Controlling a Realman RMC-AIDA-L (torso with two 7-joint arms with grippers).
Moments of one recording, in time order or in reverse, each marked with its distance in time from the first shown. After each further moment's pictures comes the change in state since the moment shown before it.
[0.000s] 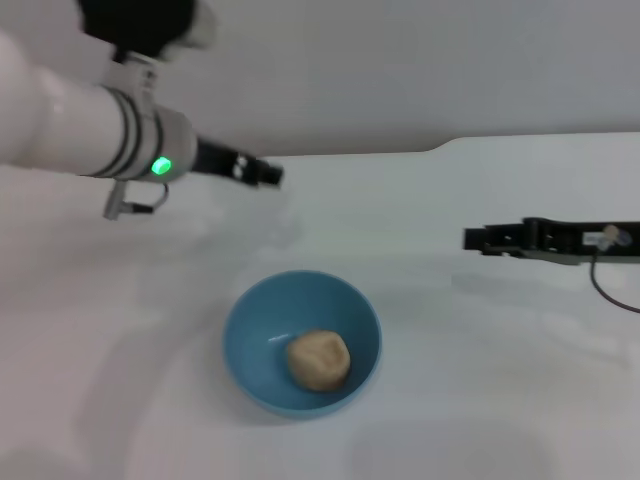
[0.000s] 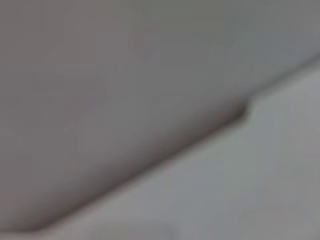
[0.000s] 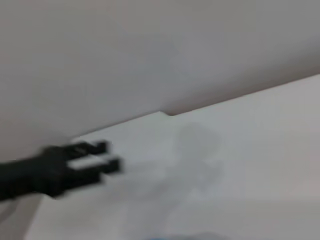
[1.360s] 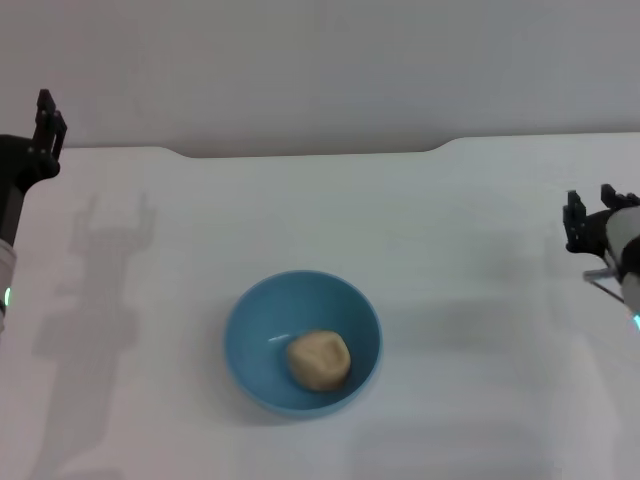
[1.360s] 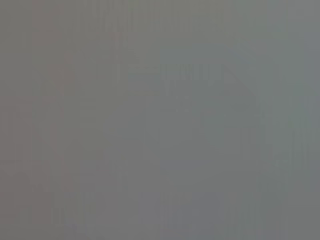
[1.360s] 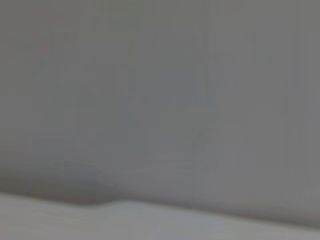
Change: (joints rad) left arm 0.477 -0.004 0.468 -0.393 -0.249 -1.809 0.012; right arm -0.139 0.030 -0.899 0.295 -0.169 1.763 -0.034
